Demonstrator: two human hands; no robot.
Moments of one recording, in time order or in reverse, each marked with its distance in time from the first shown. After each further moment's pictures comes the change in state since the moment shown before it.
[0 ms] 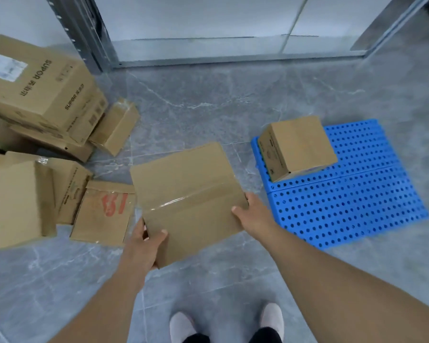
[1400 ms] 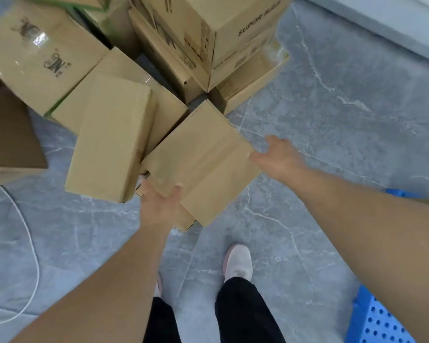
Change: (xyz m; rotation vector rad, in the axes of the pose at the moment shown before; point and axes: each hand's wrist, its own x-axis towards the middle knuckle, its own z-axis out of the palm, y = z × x) left_hand 0.267 -0.027 -0.198 -0.036 0.419 -0.288; right_hand 0.235 -0.256 0.283 -0.782 -0.163 -0.283
